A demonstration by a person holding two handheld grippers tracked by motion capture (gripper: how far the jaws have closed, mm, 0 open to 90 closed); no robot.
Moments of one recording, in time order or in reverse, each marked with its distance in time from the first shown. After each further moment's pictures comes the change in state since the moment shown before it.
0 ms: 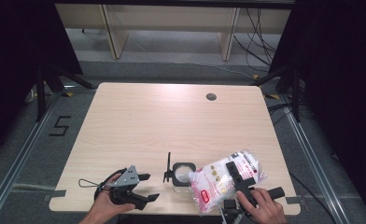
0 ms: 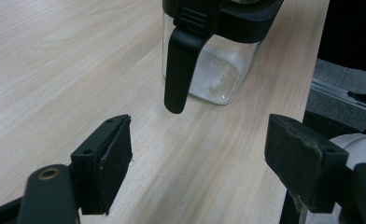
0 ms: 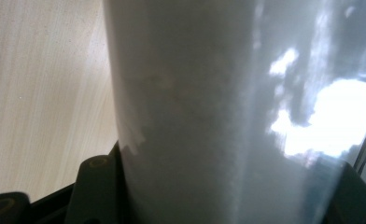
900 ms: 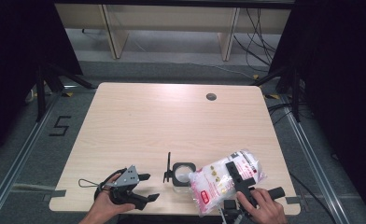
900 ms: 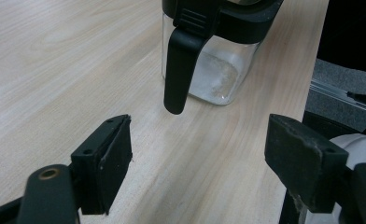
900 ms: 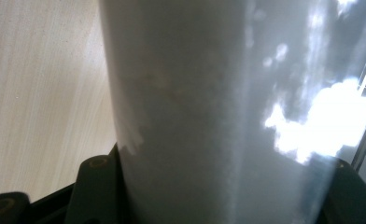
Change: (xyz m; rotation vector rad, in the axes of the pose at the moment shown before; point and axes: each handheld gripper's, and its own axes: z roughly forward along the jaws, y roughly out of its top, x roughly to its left) left arm -0.001 0.000 0.000 -0.009 -0.002 -0.010; right arm 0.000 0.000 -0.001 -0.003 -0.019 0.008
